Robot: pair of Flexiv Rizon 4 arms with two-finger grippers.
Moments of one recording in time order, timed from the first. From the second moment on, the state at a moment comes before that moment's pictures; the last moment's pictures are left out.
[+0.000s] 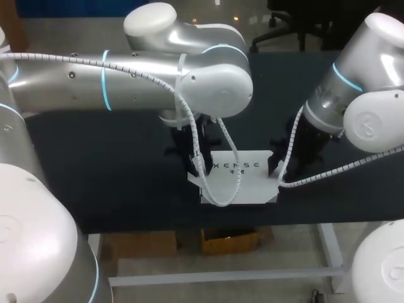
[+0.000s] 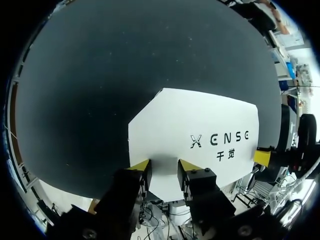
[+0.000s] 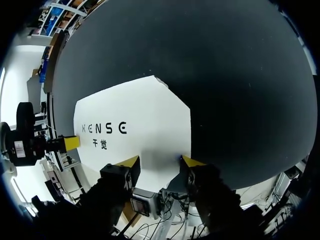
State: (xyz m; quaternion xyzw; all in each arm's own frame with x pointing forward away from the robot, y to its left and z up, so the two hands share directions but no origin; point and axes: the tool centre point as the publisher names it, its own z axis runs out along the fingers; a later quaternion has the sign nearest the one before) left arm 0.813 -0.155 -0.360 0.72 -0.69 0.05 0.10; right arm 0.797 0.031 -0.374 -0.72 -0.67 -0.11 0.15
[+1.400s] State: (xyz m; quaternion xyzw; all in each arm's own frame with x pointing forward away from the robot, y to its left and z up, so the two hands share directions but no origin) left arm 0.800 -0.157 -0.361 0.70 -0.70 0.09 0.07; right arm 0.798 0.029 -0.372 -0.71 -0.67 -0.16 0.12
